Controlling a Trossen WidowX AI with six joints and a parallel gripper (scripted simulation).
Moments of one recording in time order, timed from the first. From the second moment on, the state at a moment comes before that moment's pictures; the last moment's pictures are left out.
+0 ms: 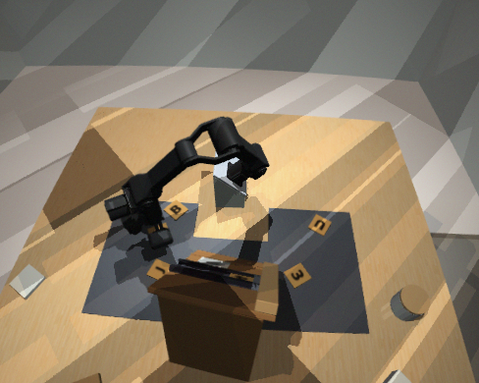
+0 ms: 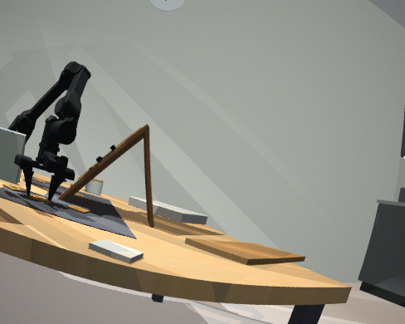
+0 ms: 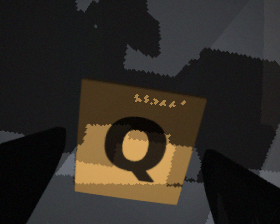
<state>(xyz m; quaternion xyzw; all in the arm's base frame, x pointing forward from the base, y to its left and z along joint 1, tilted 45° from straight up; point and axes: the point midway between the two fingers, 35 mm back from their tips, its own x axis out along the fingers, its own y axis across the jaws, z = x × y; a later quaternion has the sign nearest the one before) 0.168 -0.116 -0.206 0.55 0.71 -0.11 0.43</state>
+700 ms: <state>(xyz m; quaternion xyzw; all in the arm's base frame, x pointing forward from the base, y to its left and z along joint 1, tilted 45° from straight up) 0.168 -0.116 -0.206 0.56 0.70 -0.11 0.43</state>
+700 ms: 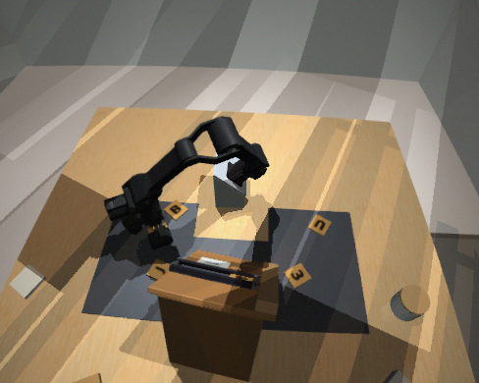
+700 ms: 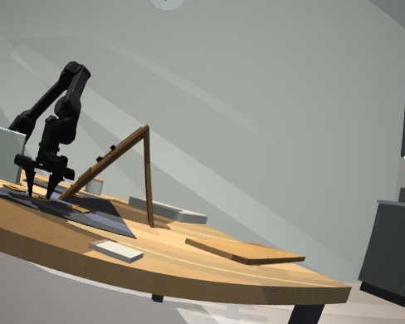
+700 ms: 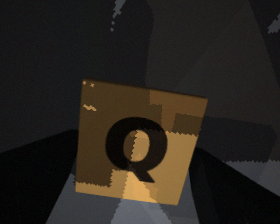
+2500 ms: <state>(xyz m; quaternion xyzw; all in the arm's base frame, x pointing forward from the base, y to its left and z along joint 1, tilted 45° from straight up) 0.167 -0.132 -0.188 0.56 0.70 -0.11 0.43</state>
